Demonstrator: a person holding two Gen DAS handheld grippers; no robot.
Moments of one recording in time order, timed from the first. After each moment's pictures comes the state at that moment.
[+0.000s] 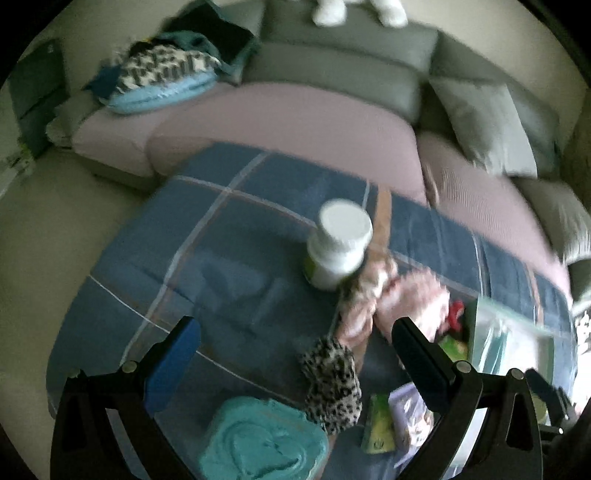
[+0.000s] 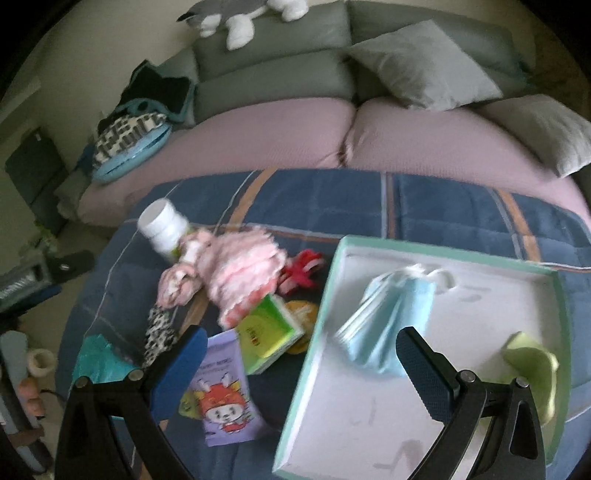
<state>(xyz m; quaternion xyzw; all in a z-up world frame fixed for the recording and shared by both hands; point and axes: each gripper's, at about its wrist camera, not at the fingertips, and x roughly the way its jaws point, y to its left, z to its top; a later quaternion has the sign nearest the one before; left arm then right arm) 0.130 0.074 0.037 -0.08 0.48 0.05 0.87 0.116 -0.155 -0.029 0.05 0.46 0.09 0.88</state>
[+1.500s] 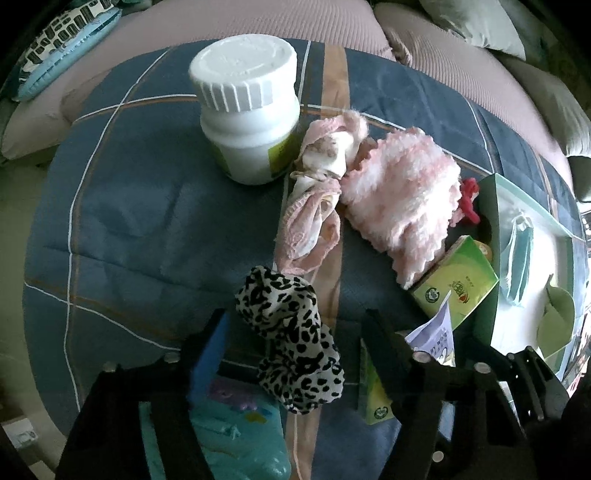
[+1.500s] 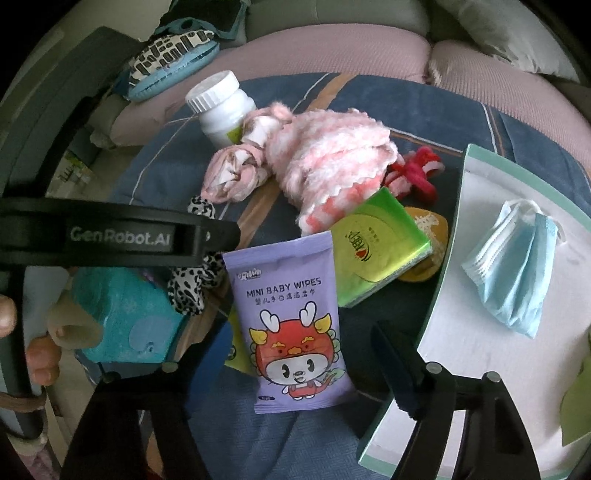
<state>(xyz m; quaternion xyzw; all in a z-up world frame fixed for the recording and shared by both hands) 0.182 0.019 -0.046 0.00 0.65 -0.04 0.76 0.121 -0.091 -0.098 0.01 0.56 0.18 0.81</state>
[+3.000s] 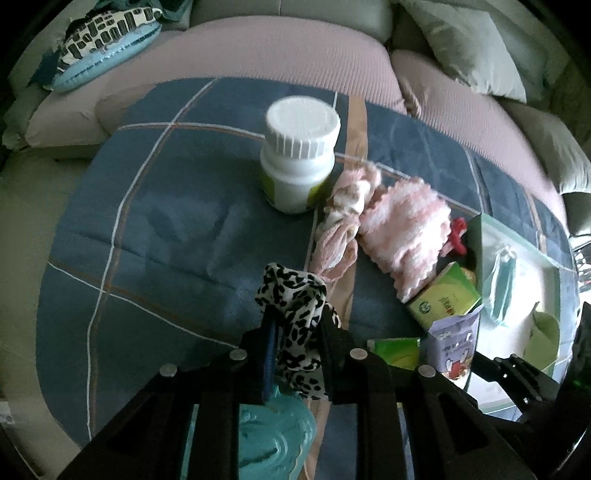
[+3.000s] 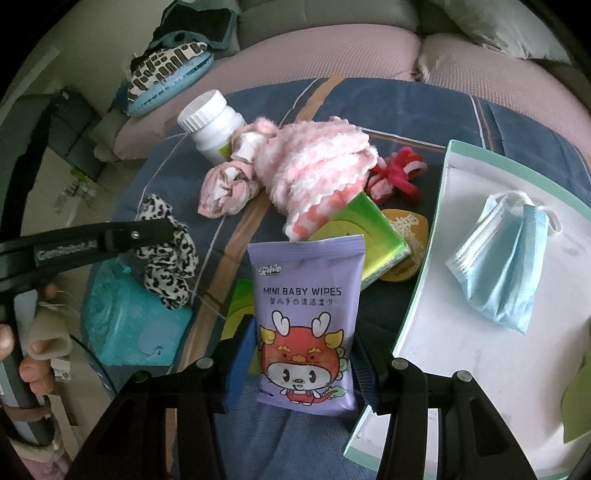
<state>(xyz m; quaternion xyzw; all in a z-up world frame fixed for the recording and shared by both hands) 0.141 0.054 -0.020 -0.05 0.59 -0.02 0.81 0.122 -0.125 -0.080 0.05 0.56 0.18 0.81</state>
